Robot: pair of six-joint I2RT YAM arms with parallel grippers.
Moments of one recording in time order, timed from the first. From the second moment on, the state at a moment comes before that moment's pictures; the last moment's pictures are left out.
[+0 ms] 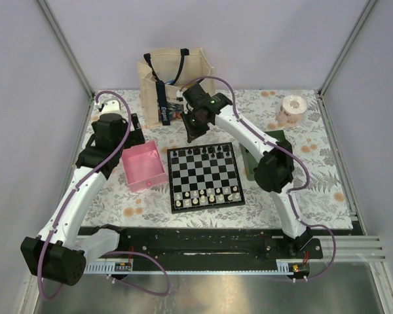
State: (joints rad) left arm -0.24 1.07 1.05 -0.52 -0.31 -0.30; right arm 0.70 2.22 2.24 -1.02 -0.13 0.23
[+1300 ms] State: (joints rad) left arm -0.24 1.04 1.05 -0.52 -0.32 -0.30; right arm 0.78 2.54 2.48 -1.03 -0.03 0.21
